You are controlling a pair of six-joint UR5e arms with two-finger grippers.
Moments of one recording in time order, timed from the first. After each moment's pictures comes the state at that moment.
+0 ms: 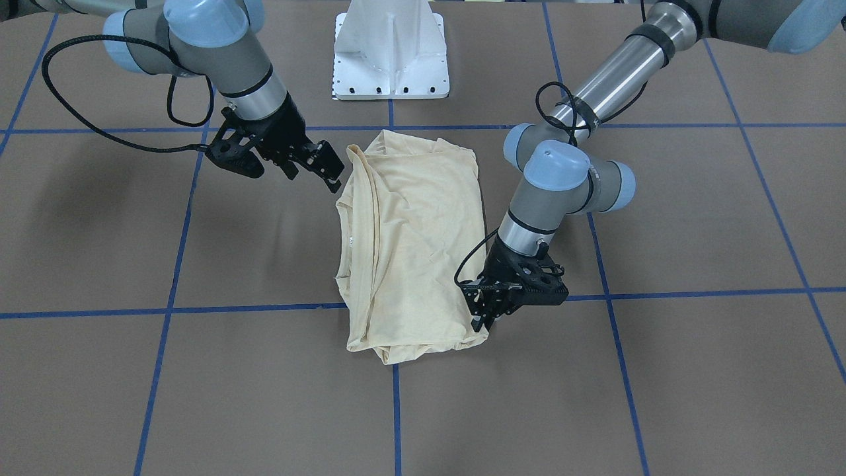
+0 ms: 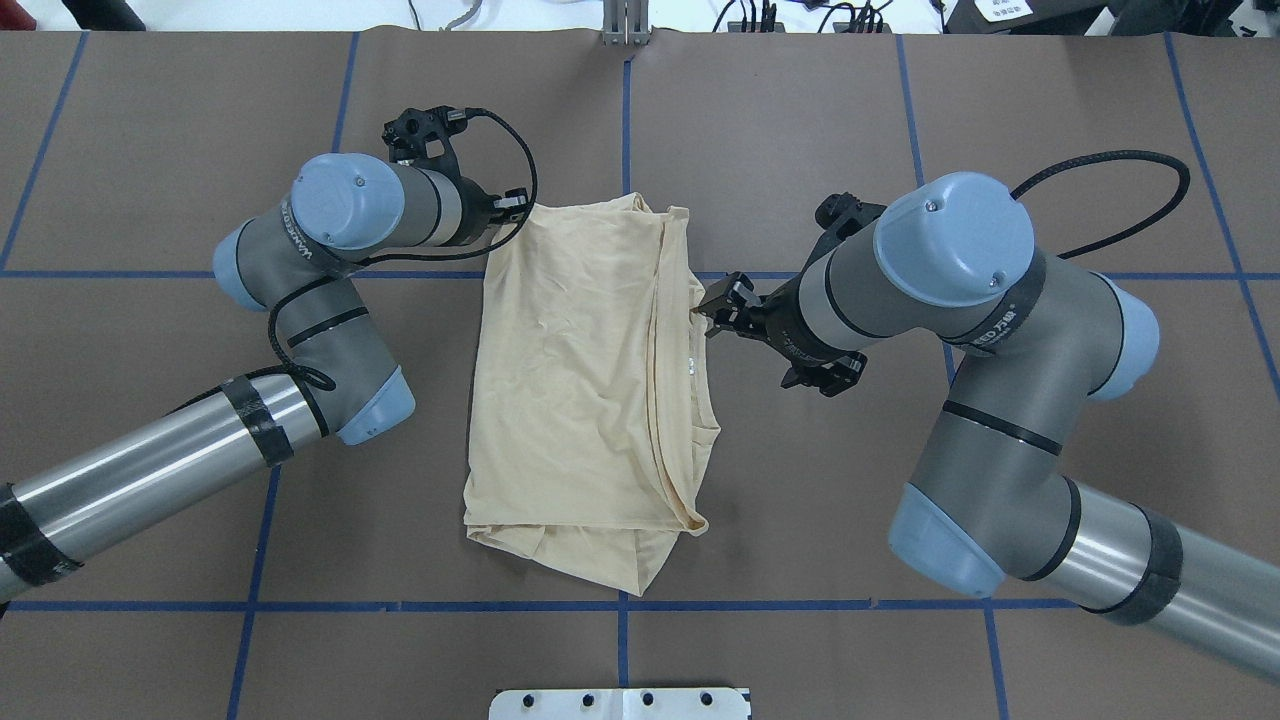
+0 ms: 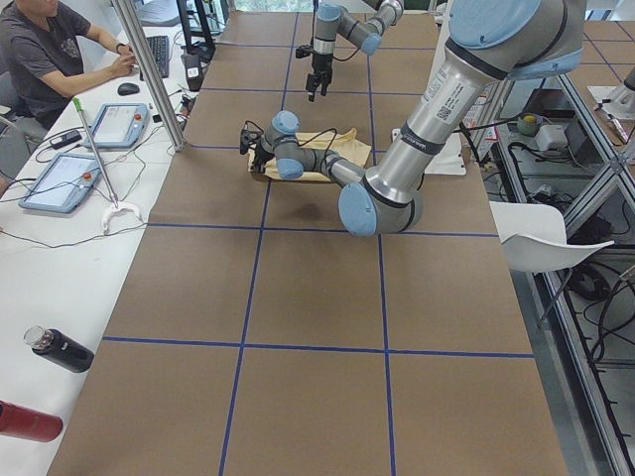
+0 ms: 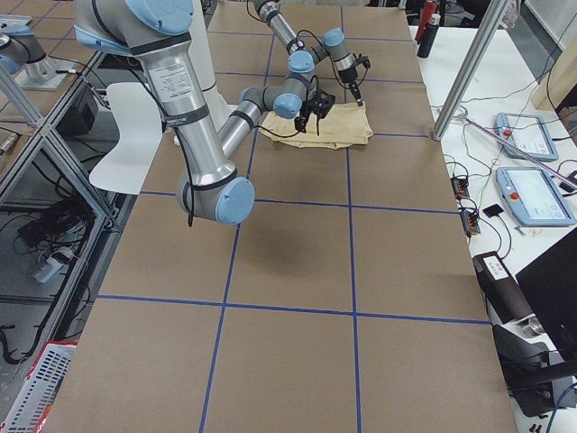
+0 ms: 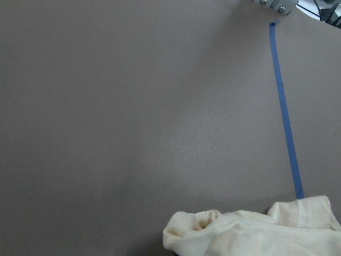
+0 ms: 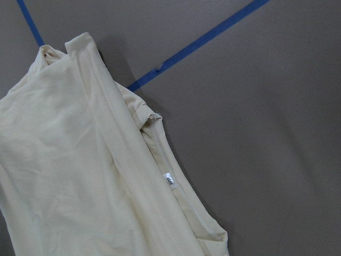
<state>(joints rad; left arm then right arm) -0.70 -2.27 -1.19 -2.42 -1.68 -1.34 0.59 -1.10 1.89 -1.37 1.93 1.75</state>
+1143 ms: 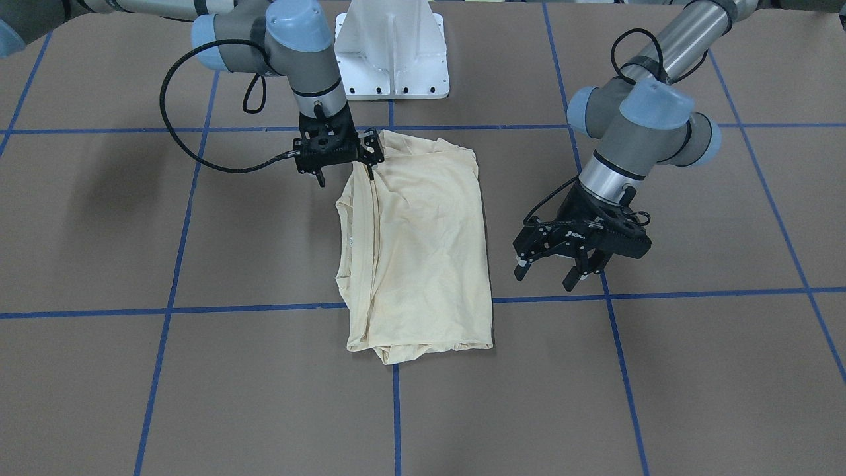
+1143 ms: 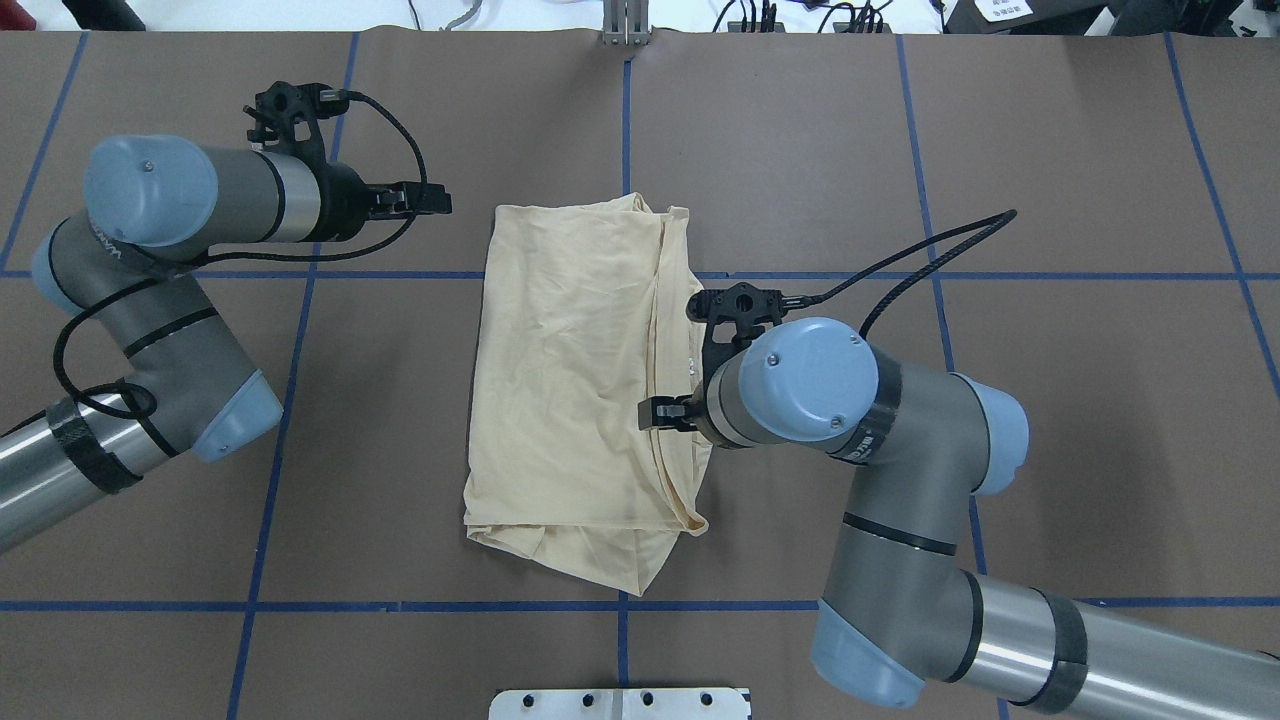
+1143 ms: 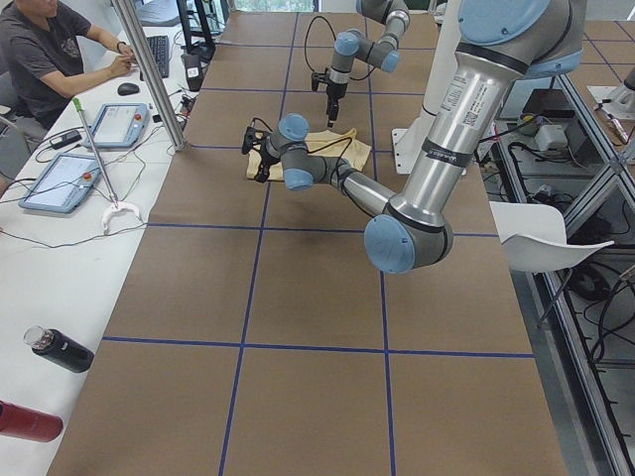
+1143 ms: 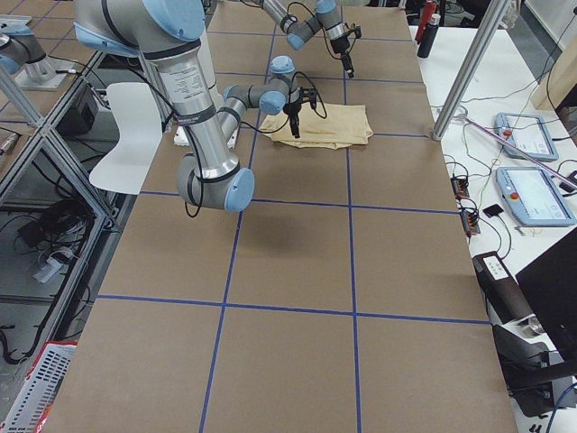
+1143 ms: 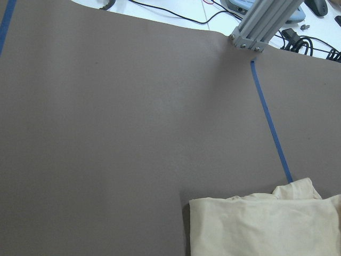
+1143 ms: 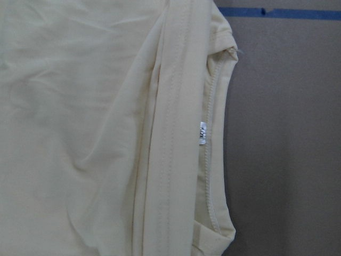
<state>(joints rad) -0.78 -2.00 -1.54 -2.41 -1.79 -1.17 0.39 -0.99 1.77 -1.49 1.68 1.21</state>
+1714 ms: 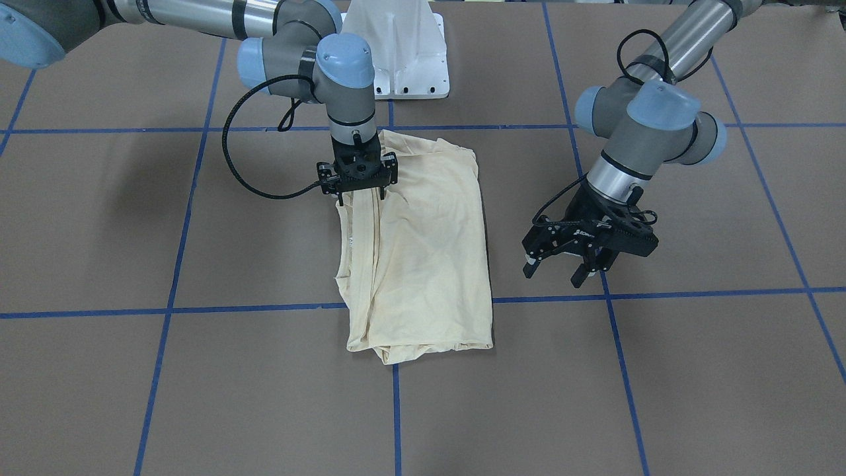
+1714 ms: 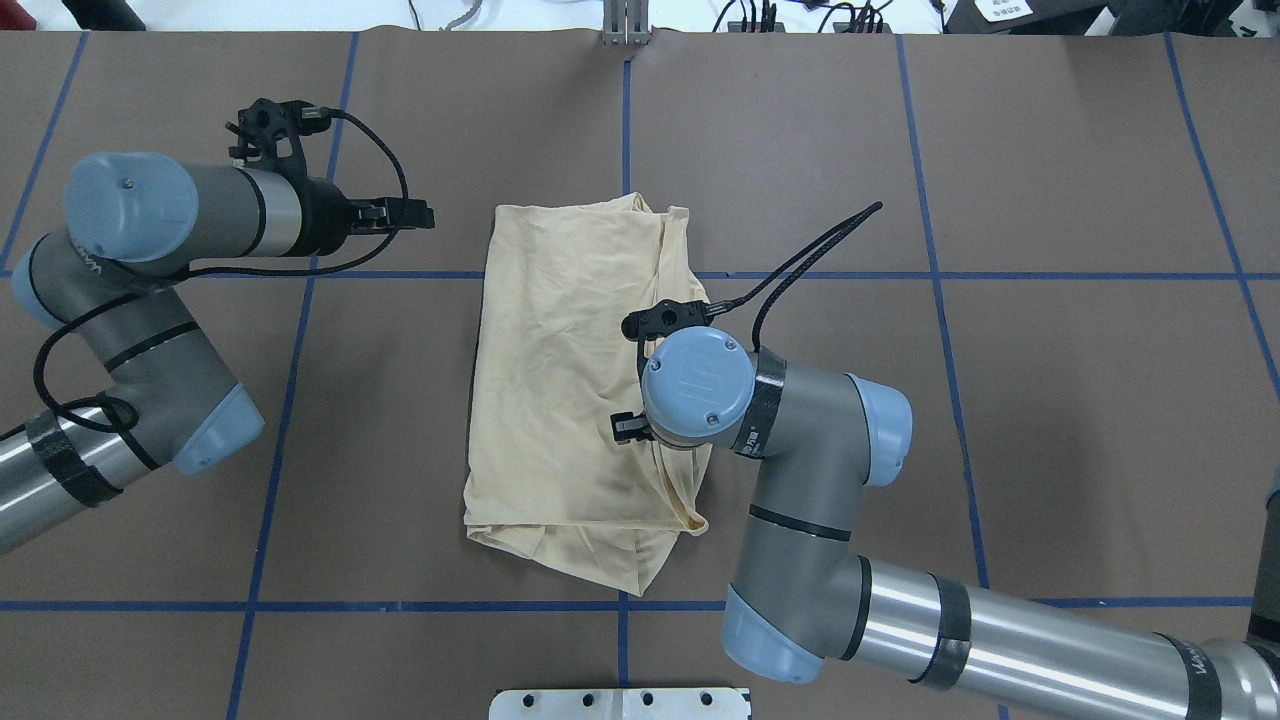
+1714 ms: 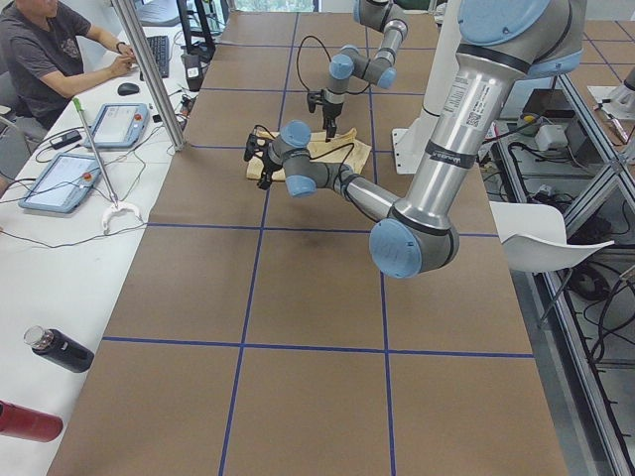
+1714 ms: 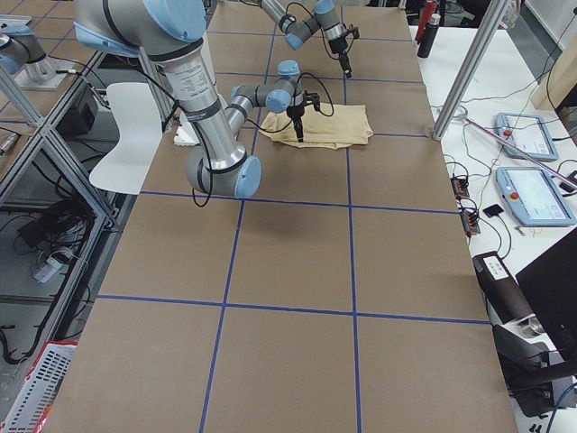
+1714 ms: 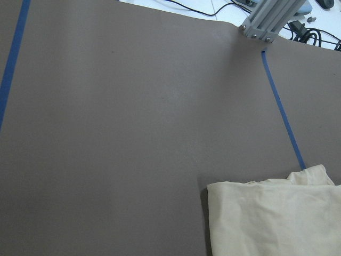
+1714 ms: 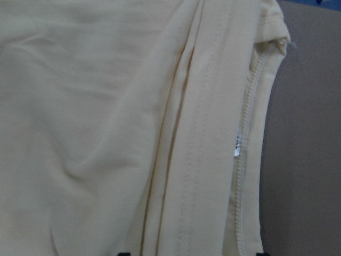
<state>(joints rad) -0.77 -1.97 -1.54 -2.42 -1.79 -1.17 0.38 -0.90 1.61 -1.52 1.67 1.12</state>
